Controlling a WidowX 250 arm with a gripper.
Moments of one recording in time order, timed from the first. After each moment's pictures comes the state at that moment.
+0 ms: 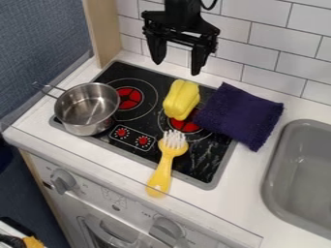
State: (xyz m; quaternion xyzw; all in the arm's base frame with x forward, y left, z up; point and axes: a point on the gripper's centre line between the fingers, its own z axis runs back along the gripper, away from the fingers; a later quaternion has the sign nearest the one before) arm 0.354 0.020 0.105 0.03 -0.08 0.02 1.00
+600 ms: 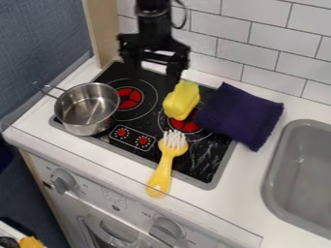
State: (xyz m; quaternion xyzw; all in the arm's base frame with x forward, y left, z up) arm 0.329 0.058 0.076 0.01 -0.04 0.08 1.00
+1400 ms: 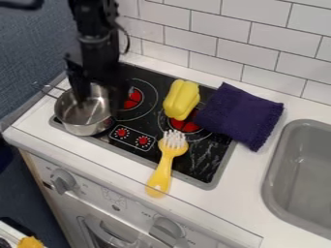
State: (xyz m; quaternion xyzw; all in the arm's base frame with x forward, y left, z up) arm 0.279 0.114 0.050 0.05 -0.01 0.04 1.00
